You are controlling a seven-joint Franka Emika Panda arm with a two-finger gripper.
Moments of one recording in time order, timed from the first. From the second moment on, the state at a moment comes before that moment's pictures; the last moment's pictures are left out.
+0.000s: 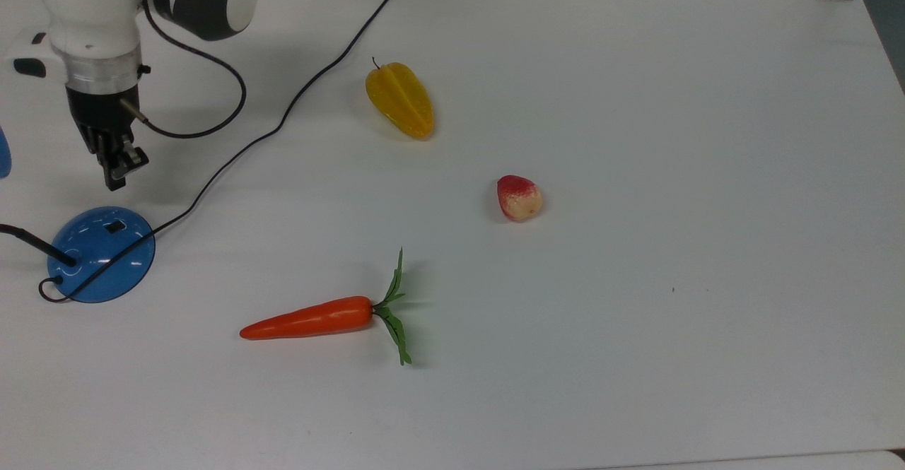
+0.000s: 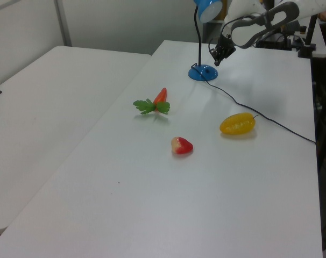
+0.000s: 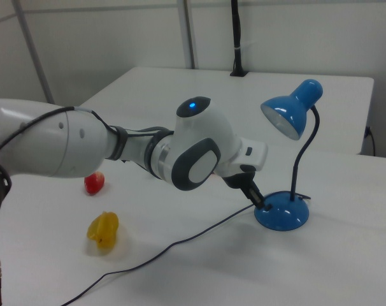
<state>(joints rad) -0.28 0.48 -0.12 -1.70 -0.08 2.59 0.36</state>
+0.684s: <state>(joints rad) -0.28 0.57 -0.12 -1.63 -0.08 2.70 0.38</state>
